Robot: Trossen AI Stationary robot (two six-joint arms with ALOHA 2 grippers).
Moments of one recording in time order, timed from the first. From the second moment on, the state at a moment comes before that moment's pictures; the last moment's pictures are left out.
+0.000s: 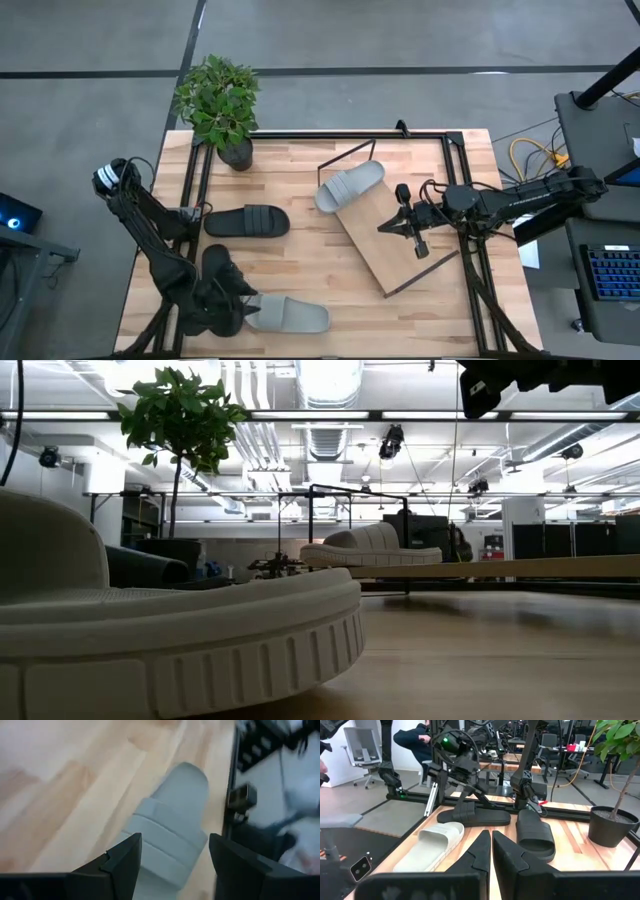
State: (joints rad) left arm -0.98 1.33 0.80 -0.34 -0.64 -1.35; right arm 0.17 0.85 0.45 0.33 -0.08 -0.03
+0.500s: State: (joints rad) left arm -0.96 1.41 0.78 -0.29 -0.54 -1.86; right arm 0.17 0.85 0.45 0.33 -0.08 -0.09
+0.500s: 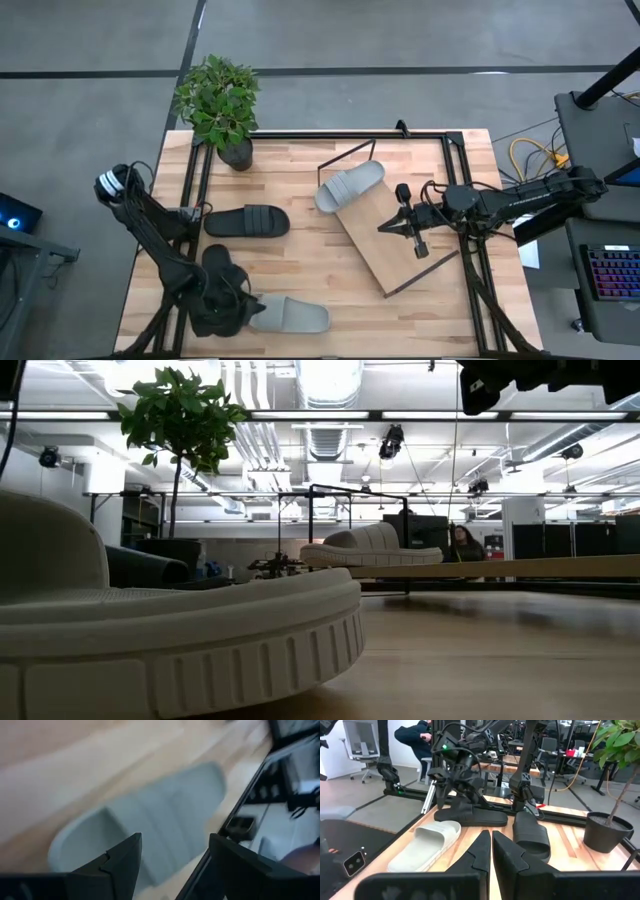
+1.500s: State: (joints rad) left arm -0.90 1.54 0.78 -0.18 -0.50 -1.81; right arm 0.17 0.85 0.45 0.31 -0.07 -0.08
